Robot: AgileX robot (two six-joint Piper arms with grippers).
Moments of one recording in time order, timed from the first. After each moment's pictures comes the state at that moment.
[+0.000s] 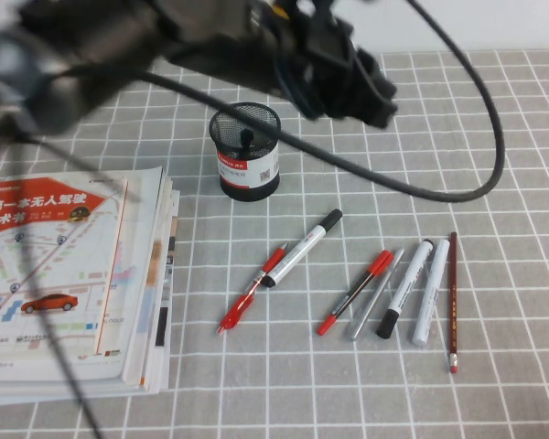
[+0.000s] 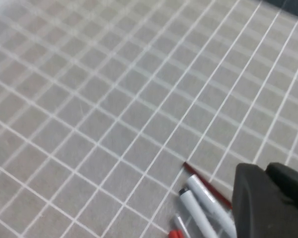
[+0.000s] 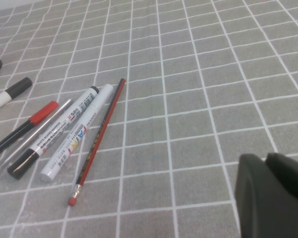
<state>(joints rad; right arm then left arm) 0.04 -0.01 0.03 0.14 0.37 0.11 -0.63 1.80 -1.74 -0.59 0.78 0.72</state>
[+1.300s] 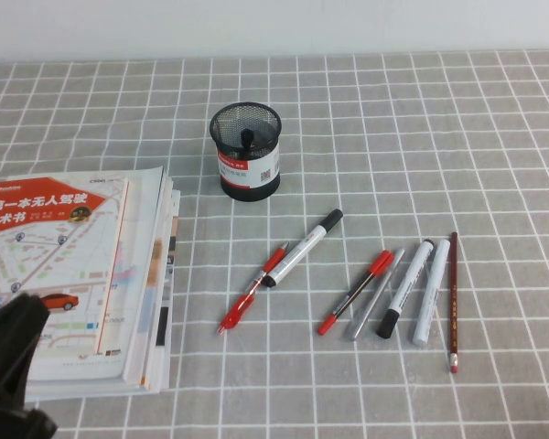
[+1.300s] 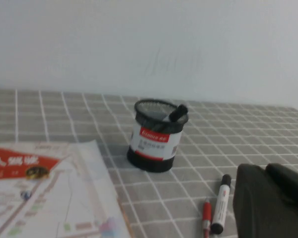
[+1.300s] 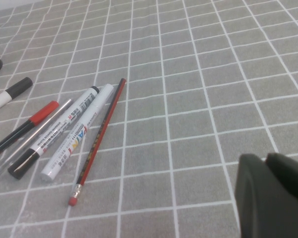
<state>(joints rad) 0.04 -0.01 0.03 0.14 0.37 0.11 -0.56 0.41 -0.16 -0.67 -0.16 0.50</state>
